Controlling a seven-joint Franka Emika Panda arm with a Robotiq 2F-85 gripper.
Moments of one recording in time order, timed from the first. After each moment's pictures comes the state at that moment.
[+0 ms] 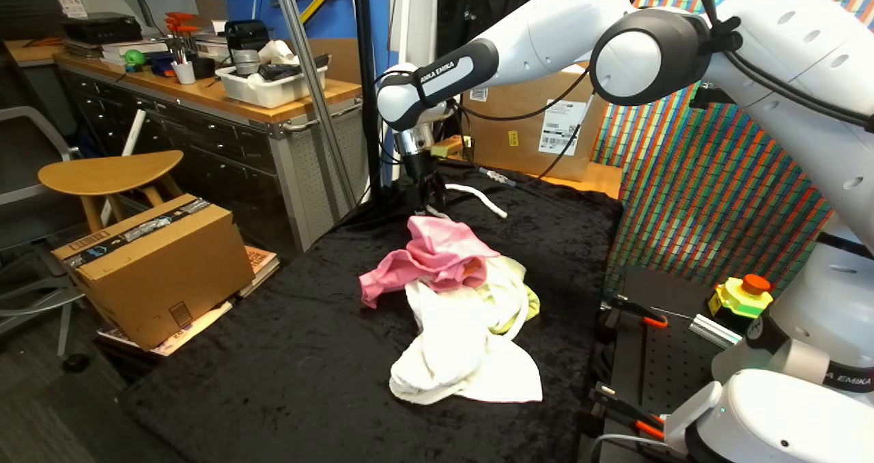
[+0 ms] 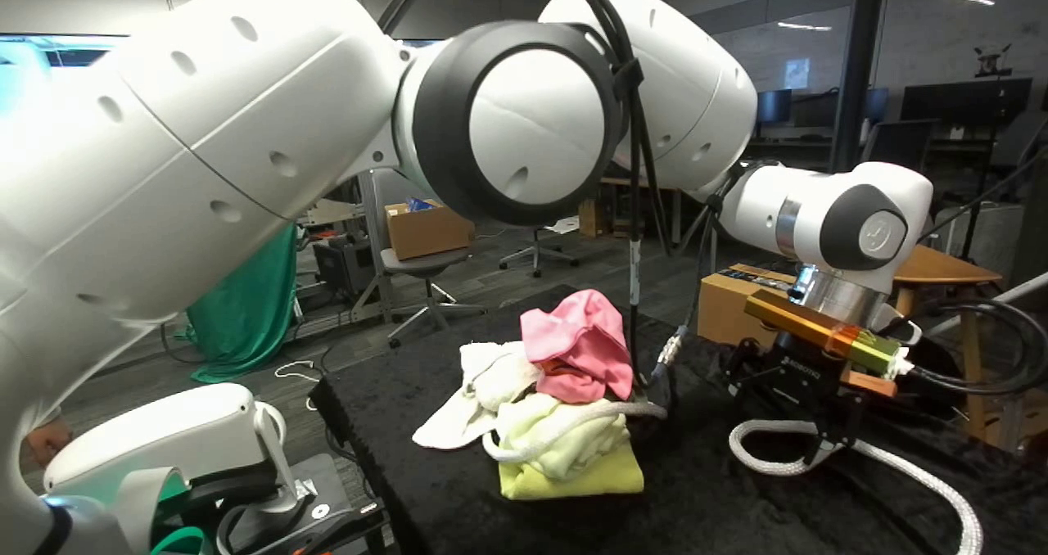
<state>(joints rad) -0.18 0.99 0.02 -1.10 0.02 1.69 -0.31</state>
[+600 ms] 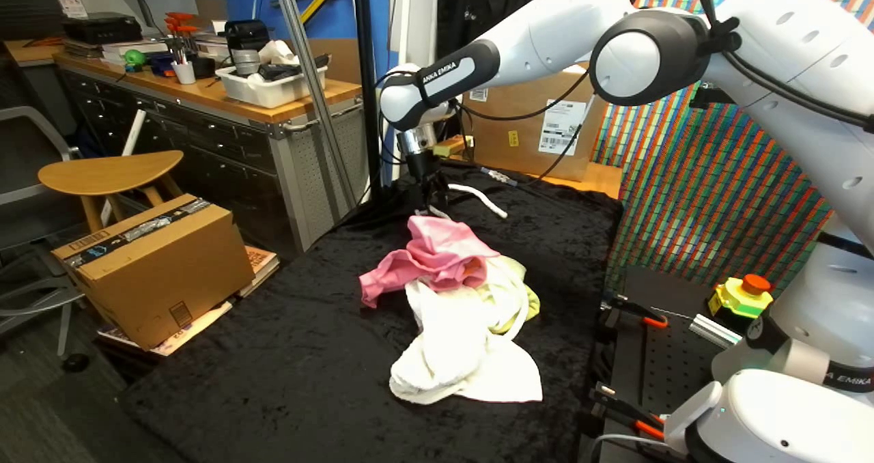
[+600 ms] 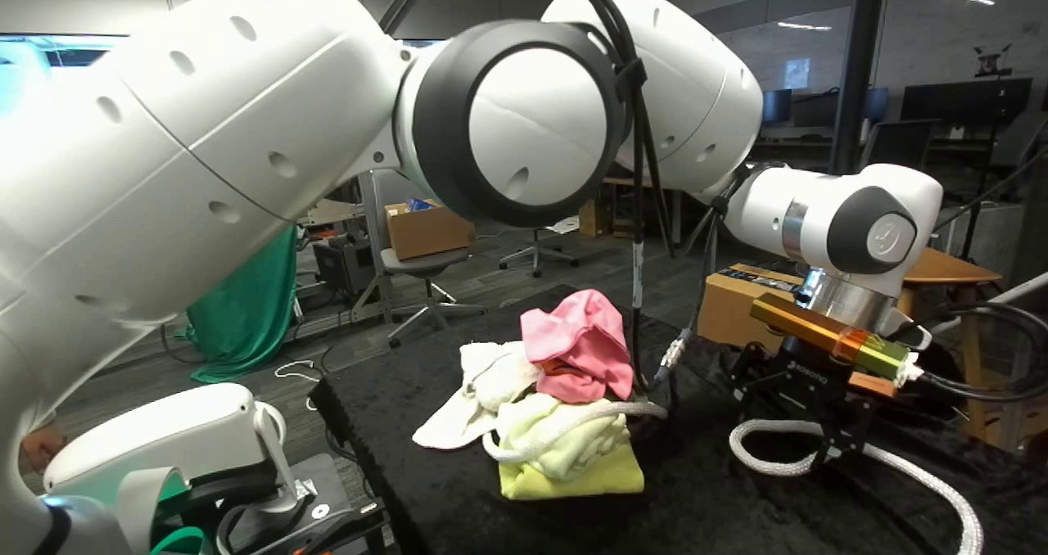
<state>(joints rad) -0.19 1.00 0.01 -1.10 0.02 1.69 -0.31</state>
